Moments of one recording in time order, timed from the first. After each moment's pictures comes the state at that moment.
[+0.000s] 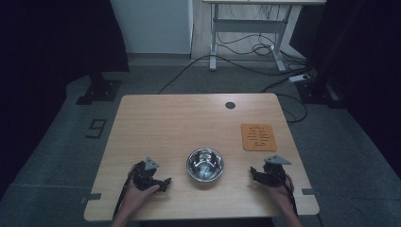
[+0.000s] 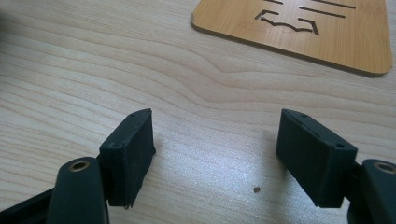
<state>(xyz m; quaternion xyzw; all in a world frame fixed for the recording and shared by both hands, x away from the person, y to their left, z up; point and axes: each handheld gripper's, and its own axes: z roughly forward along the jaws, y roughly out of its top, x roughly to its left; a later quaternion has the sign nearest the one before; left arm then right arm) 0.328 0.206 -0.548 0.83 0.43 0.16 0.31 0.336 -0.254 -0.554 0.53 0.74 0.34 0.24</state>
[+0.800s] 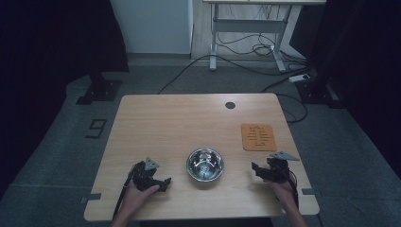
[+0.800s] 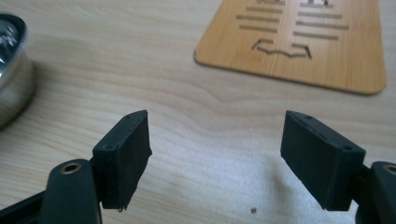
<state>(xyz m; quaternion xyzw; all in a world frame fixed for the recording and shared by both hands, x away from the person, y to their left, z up) 0.328 0.206 -0.548 0.83 0.43 0.16 0.31 0.342 -0.266 -0.538 0.54 0.71 0.40 0.20</state>
